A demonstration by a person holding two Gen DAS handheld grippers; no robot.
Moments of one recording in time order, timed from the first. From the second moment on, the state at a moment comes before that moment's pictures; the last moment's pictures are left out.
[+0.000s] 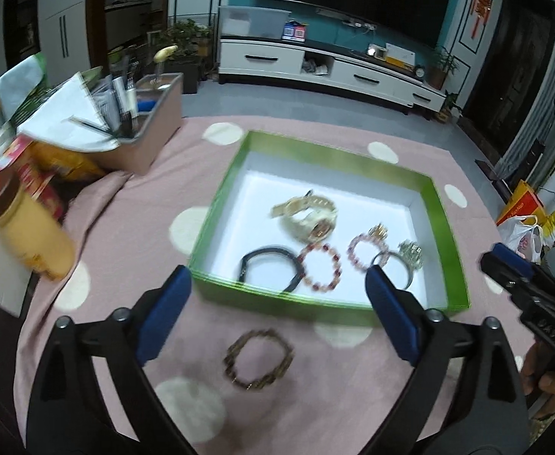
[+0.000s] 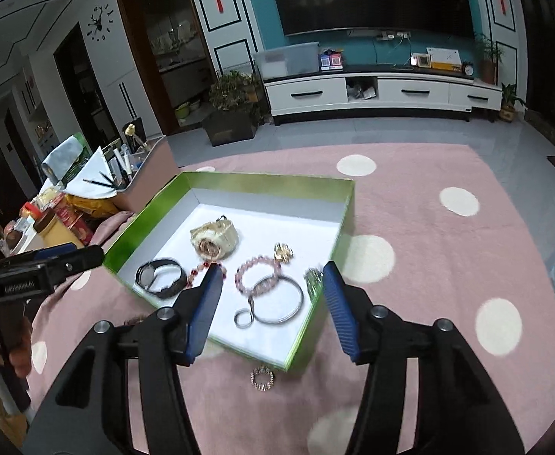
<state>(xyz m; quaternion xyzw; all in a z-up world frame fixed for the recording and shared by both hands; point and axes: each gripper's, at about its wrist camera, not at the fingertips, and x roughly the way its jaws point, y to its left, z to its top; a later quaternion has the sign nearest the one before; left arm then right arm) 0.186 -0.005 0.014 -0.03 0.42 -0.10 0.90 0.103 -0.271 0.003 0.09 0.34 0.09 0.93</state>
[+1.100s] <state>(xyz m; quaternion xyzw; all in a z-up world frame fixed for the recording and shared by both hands) 0.060 0.014 -0.030 -0.01 0.44 -0.04 0.90 -0.003 -0.255 -0.048 0.14 0.40 0.09 0.90</state>
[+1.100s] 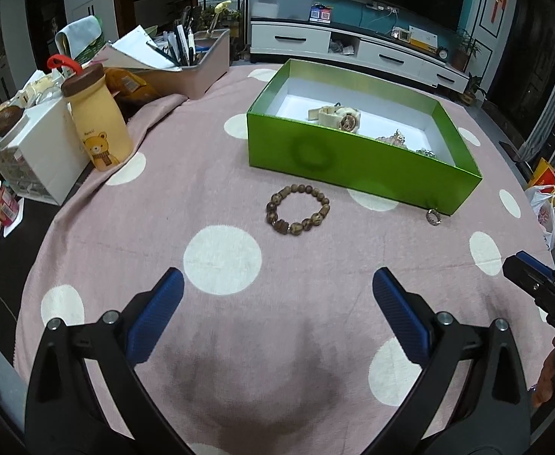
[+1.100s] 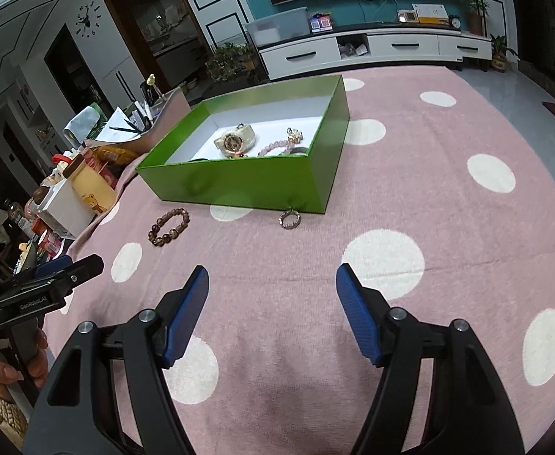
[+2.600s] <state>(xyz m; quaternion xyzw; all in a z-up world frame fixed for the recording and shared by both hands) 0.126 0.005 -0.076 -0.02 0.46 -0.08 0.88 0.076 -0.231 -0.094 0.09 0.45 0.07 0.89</state>
